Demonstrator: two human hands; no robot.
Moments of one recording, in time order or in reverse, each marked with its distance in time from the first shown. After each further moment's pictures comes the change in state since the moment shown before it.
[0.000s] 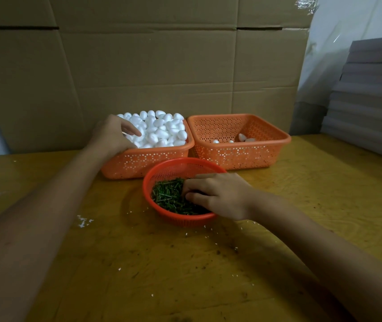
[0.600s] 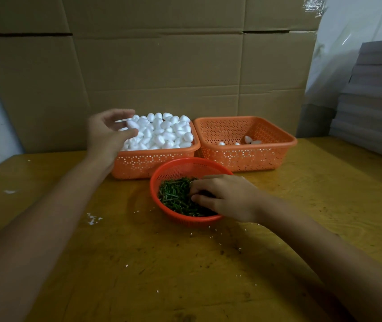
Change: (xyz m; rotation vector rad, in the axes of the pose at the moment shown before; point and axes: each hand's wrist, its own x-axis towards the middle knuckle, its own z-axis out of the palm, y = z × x) left_hand -0.038 0.012 -0.004 -0.649 0.296 0.075; right_hand -0.005 -0.003 -0.002 0.037 0.043 -0.034
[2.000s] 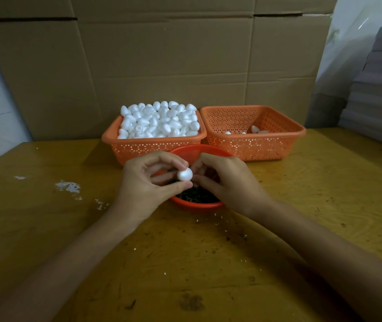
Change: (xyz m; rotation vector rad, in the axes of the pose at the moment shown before) left_hand -0.141 0.027 0.013 -0.149 -0.380 0.151; right_hand -0.001 -0.017 0.013 0.317 0.419 -0.105
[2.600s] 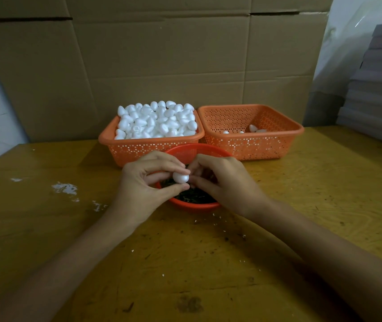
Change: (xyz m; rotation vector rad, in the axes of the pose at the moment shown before) left_hand 0.000 0.000 -0.001 0.134 -0.039 0.092; right_hand 0.001 0.004 0.004 -0.007 0.016 -0.014
